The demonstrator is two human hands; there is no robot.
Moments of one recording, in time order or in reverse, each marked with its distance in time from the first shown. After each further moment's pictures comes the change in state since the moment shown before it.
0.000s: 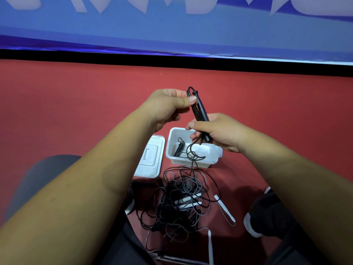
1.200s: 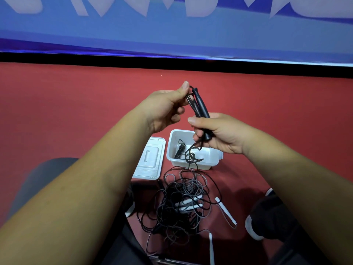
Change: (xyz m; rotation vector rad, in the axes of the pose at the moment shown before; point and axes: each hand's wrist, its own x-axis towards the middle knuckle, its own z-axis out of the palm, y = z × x) left_hand -0.009 0.012 0.001 -0.183 -0.048 -0.049; right_hand -0.013 -0.016 0.003 0.225 -0.172 0.032
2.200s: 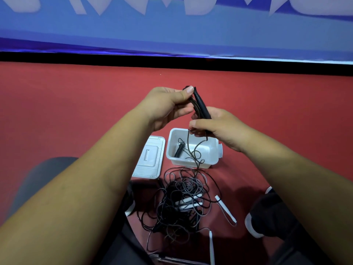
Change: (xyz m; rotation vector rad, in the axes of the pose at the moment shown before) left_hand 0.002 -0.001 0.002 -0.040 0.001 0.022; right_hand 0.011 0.008 -0.016 -0.364 0.152 -0.208
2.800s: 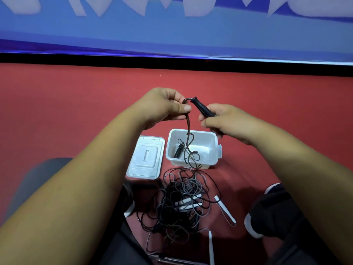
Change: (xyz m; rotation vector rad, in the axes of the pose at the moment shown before) left_hand -0.004 0.004 -0.014 0.351 -0.047 0.042; right_hand -0.002 -0.015 -0.023 -0.314 0.014 0.036
